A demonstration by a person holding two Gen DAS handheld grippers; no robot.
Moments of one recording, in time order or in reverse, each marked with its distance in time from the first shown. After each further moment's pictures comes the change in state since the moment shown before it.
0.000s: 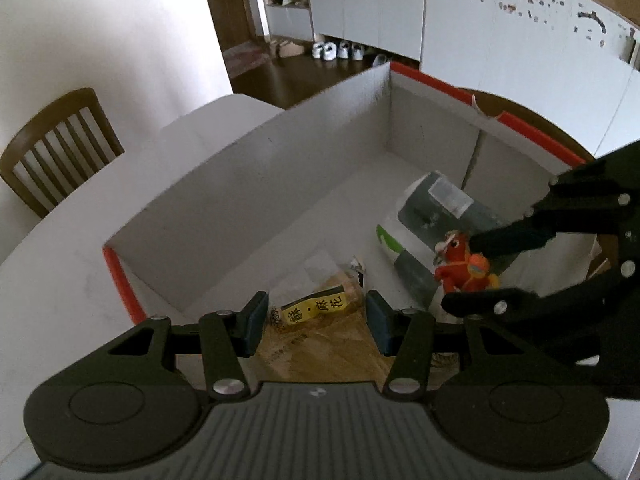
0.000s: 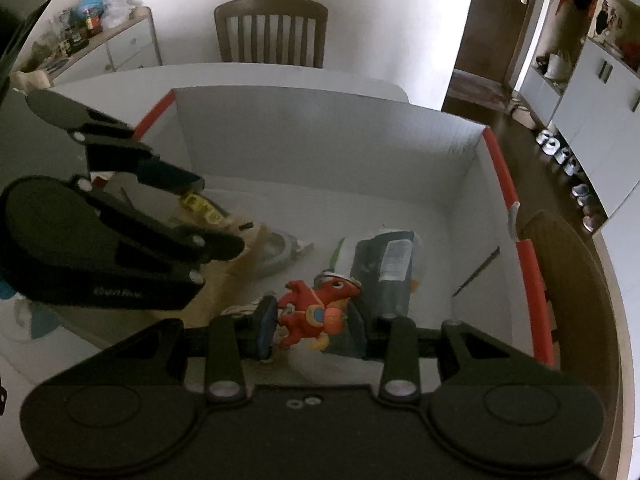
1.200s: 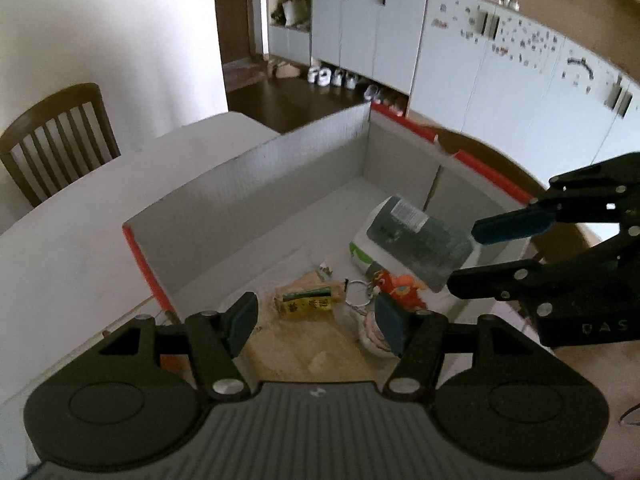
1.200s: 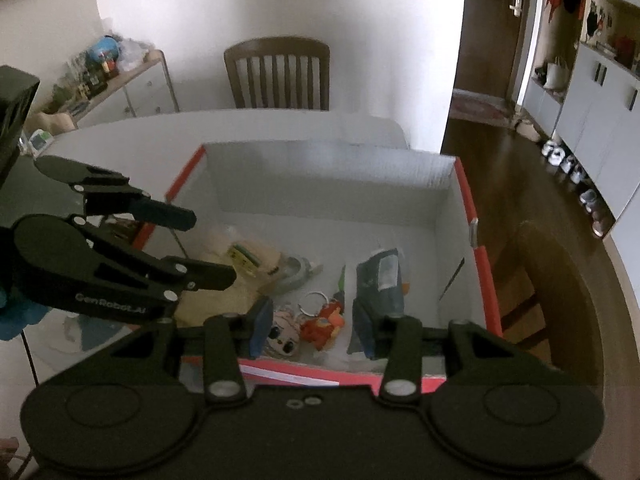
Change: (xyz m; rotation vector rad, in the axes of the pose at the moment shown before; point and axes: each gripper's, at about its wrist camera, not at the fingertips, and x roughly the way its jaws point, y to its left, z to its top) left arm -0.055 0.004 -0.017 -0.107 -0.095 -0.080; right arm -0.068 -0.016 -0.003 0.047 -0.110 0.072
